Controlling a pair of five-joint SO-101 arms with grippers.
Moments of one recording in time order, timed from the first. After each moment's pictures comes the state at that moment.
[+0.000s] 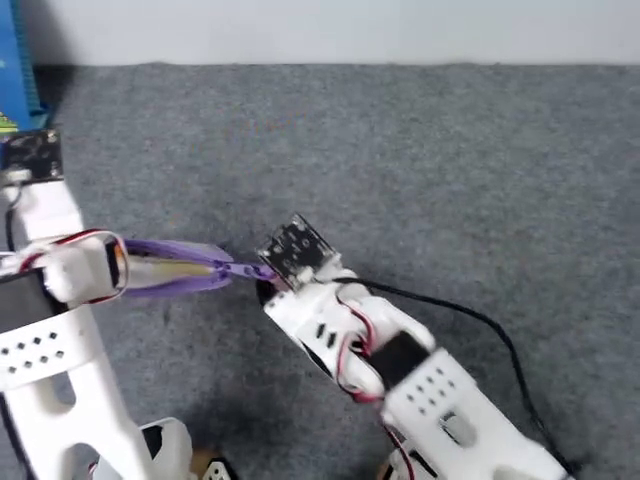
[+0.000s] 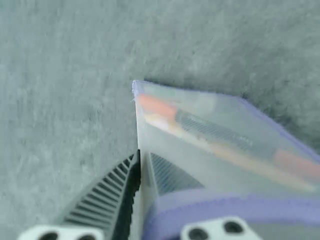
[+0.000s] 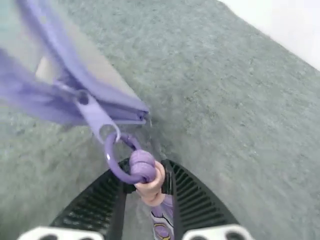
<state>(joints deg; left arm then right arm) -22.5 -37.2 19.8 89.1 -3.8 -42.1 -51.8 57.8 36.2 8.4</state>
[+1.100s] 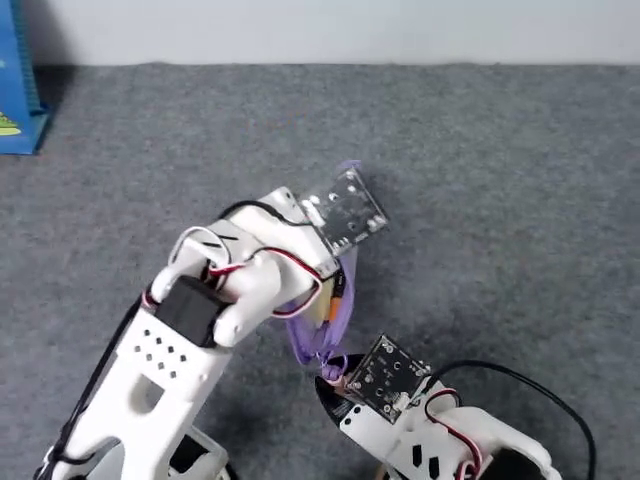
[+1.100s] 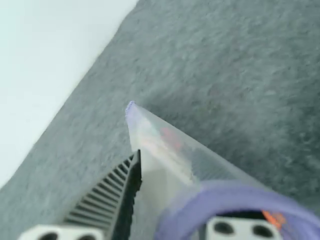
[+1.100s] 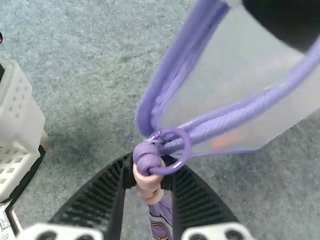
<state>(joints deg) 30.5 -37.1 26.5 62.0 -24.3 -50.8 -103.8 62.3 85.7 5.9</state>
